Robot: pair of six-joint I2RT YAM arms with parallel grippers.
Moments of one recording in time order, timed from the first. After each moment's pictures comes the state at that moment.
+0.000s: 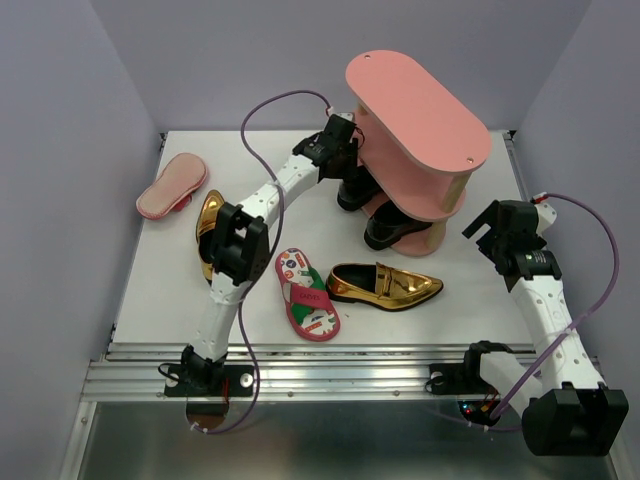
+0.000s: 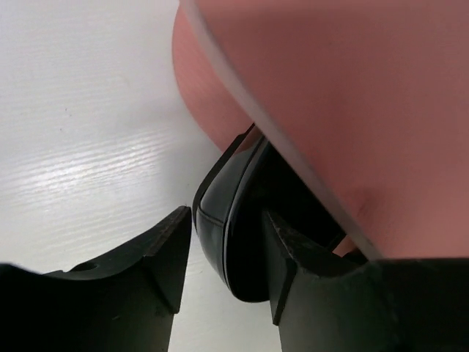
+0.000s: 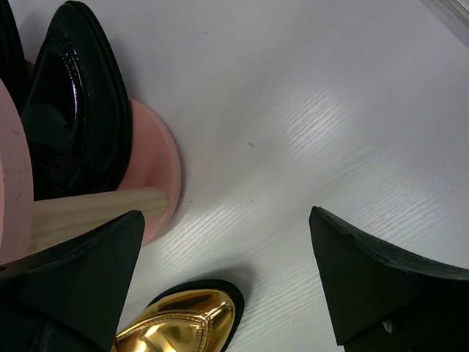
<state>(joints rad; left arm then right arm) -0.60 2.30 2.20 -0.66 -0.12 -0.41 -0.03 0.93 0.82 -0.61 0.34 0.65</state>
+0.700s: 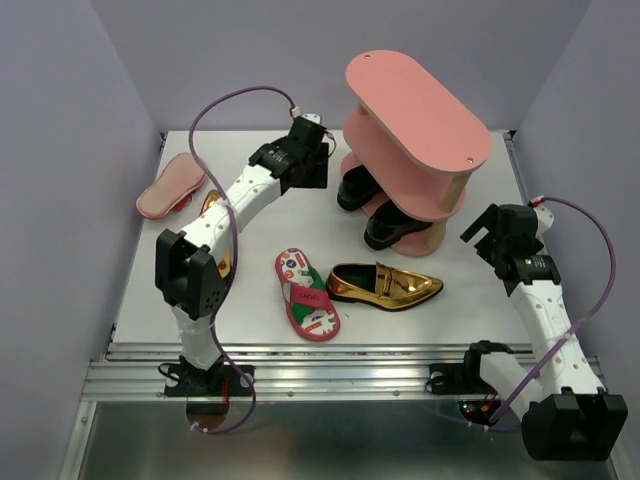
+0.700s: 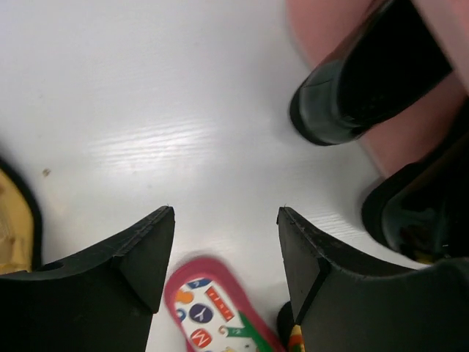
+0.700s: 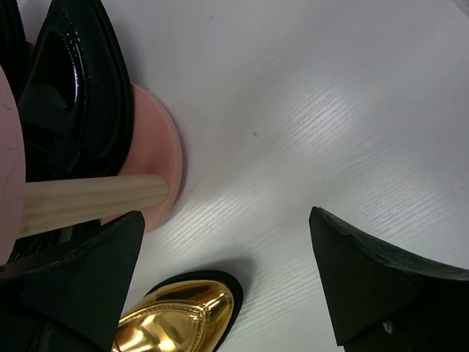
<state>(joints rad) -0.59 1.87 1.83 -0.74 -0.26 -0.37 -0.03 0.92 0.79 -0.60 0.31 0.64</state>
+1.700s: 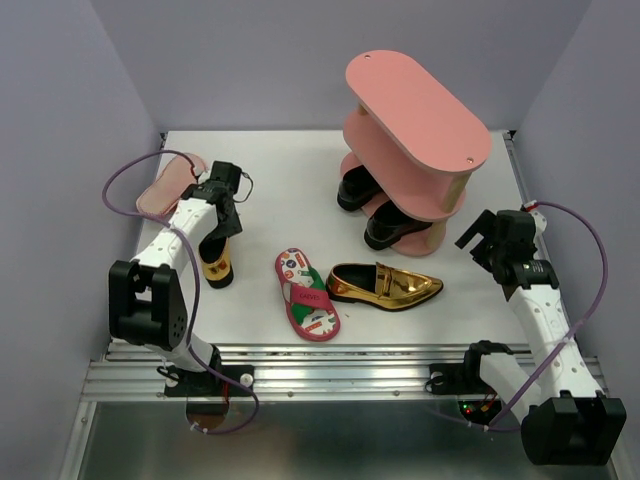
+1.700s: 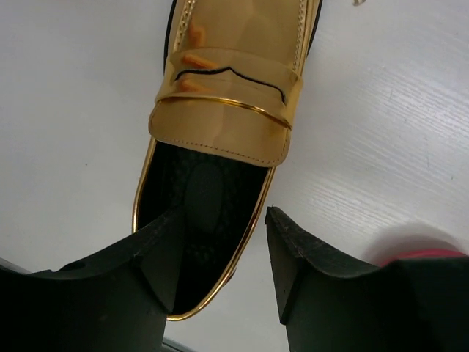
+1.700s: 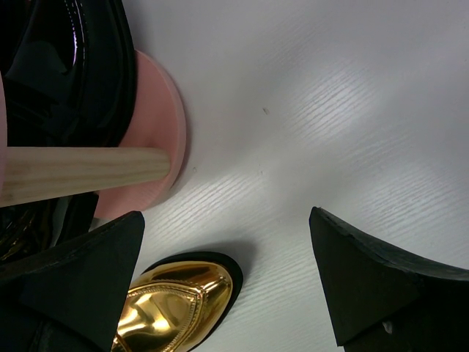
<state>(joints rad) -0.20 1.55 1.21 -0.82 -0.42 -0.48 -0.03 0.88 0.74 -0.60 0.23 0.62</state>
